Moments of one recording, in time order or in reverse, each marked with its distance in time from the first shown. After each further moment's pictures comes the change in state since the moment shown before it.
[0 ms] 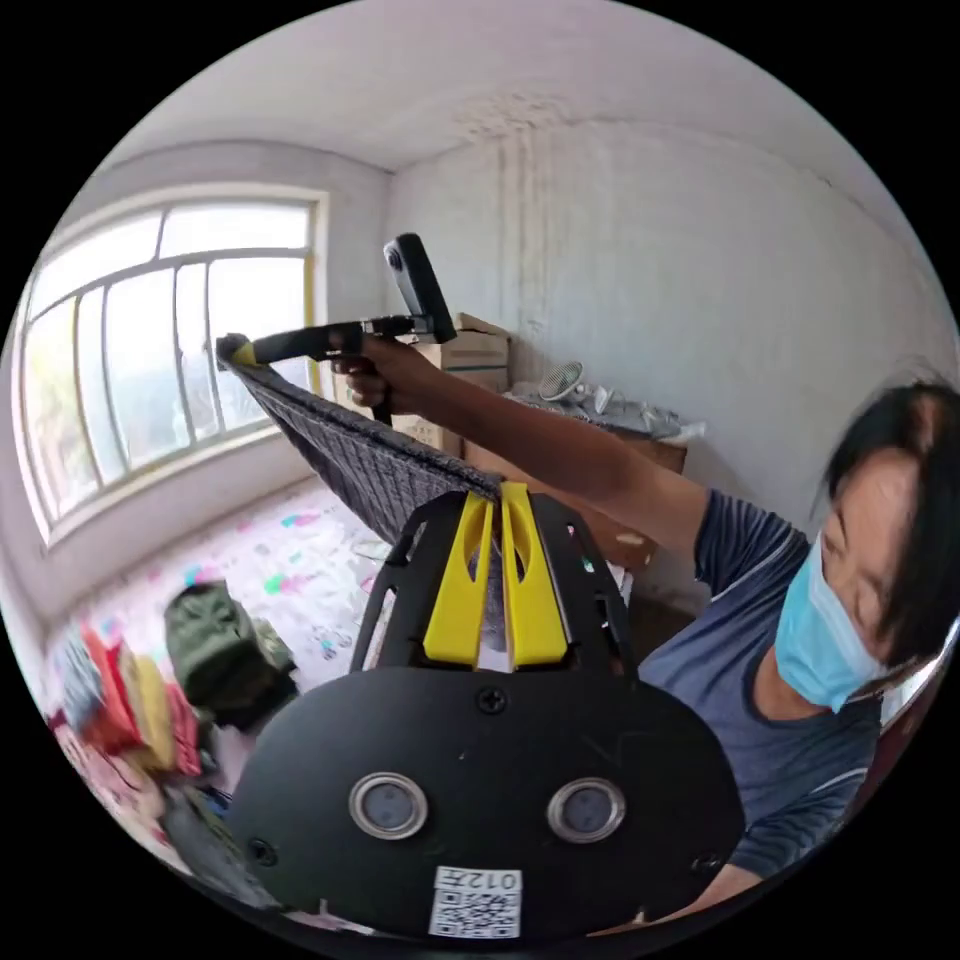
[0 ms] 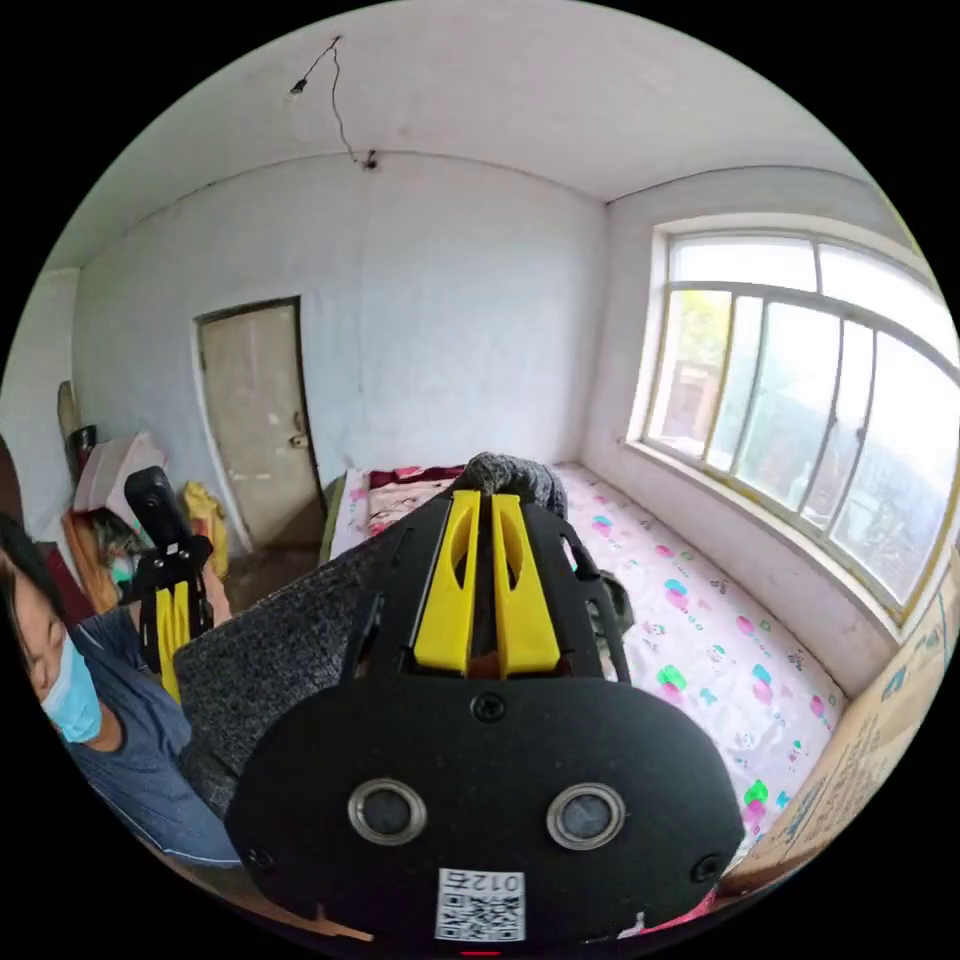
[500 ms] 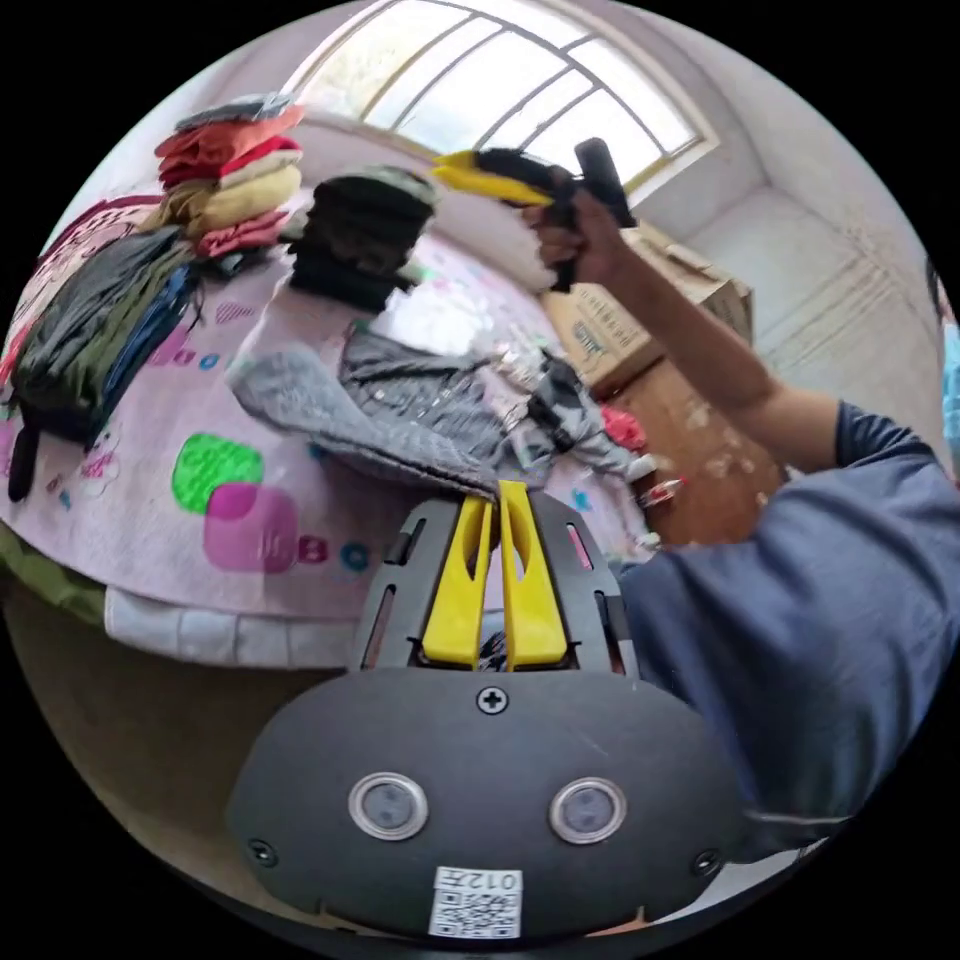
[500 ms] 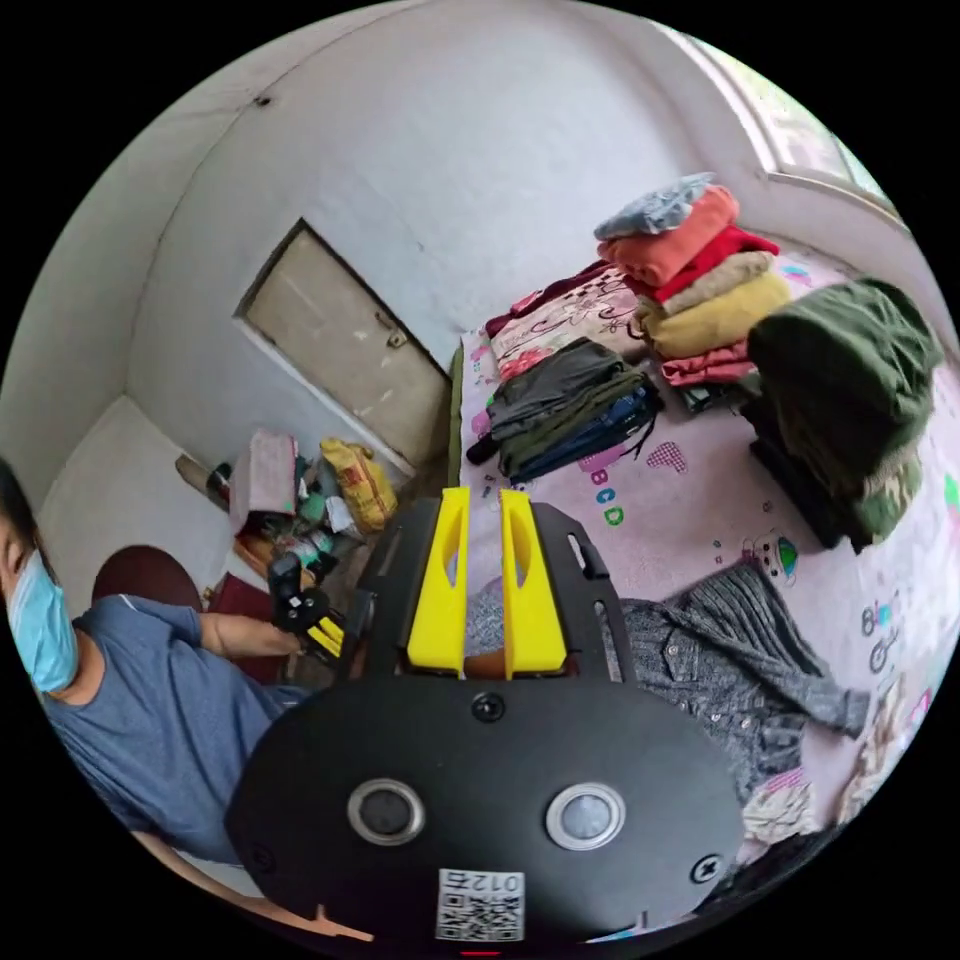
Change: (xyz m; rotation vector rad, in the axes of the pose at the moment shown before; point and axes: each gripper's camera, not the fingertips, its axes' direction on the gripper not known) left arm -0.128 0.416 -0.029 -0.263 -0.242 -0.871; right arm -0.060 0.270 0.431 -0.282 -0.510 0.457
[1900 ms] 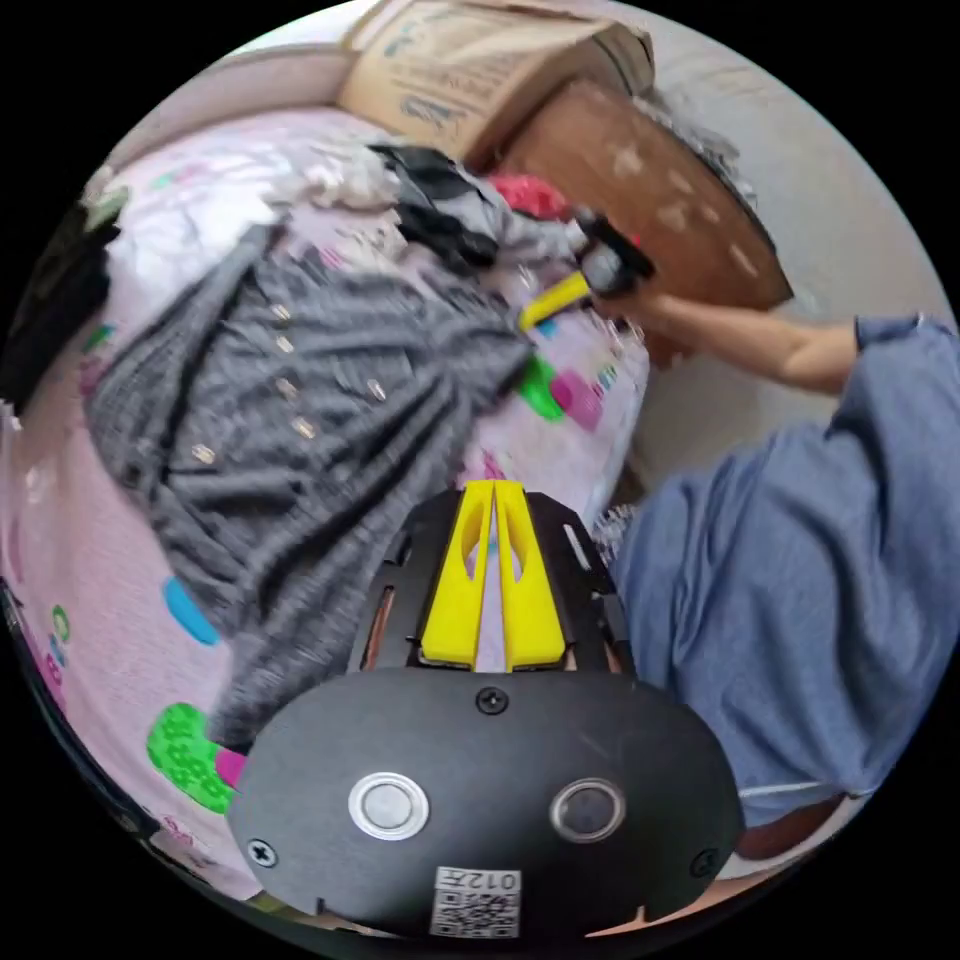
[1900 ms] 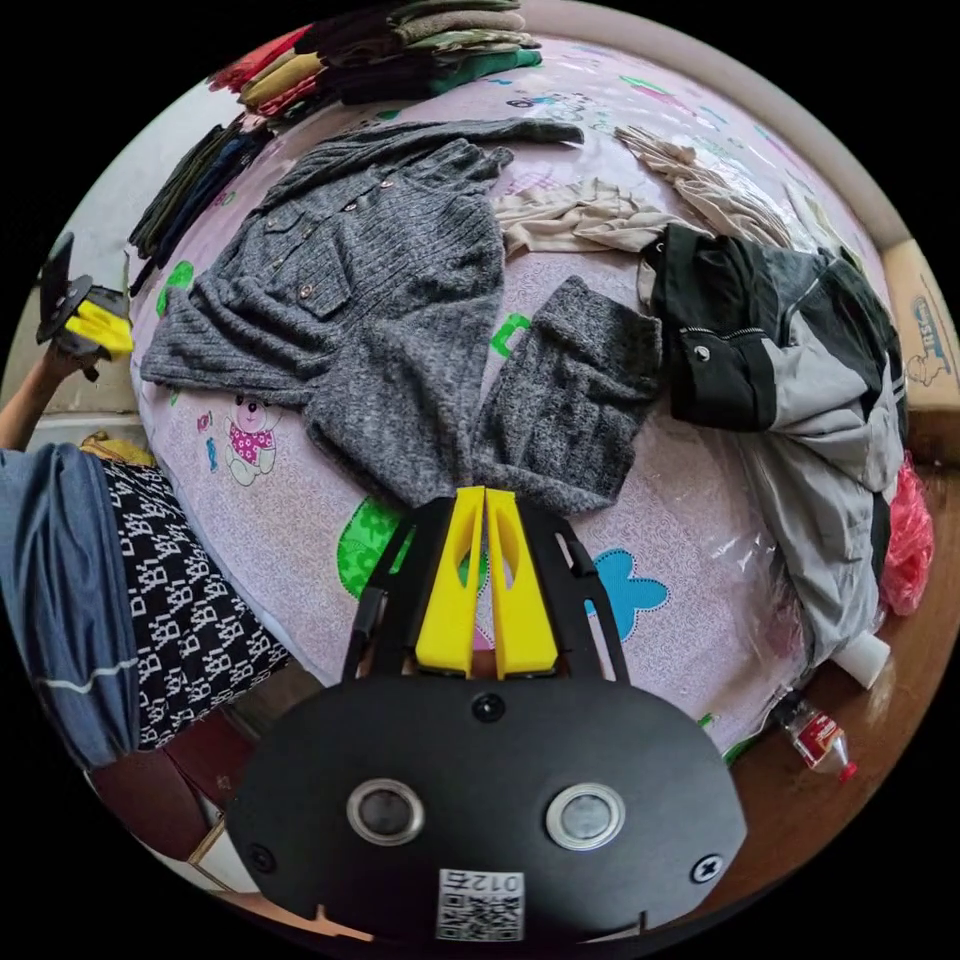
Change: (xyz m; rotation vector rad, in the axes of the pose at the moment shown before) left arm -0.091 -0.214 0.137 -0.541 0.146 0.560; right arm 0.079 0.554 0.144 -0.468 0.703 0.528
